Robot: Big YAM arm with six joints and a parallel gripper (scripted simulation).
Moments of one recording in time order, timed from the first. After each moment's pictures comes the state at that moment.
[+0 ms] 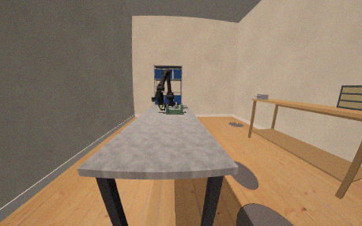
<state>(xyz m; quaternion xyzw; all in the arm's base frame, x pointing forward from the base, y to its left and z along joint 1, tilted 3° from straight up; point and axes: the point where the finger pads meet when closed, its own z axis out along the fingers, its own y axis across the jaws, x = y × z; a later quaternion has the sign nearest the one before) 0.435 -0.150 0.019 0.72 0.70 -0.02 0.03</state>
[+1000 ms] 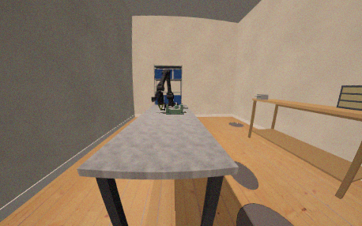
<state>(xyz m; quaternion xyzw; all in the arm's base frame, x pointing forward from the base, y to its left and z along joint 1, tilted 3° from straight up) 0.442 -0.150 0.021 0.72 0.70 -0.03 0.01</state>
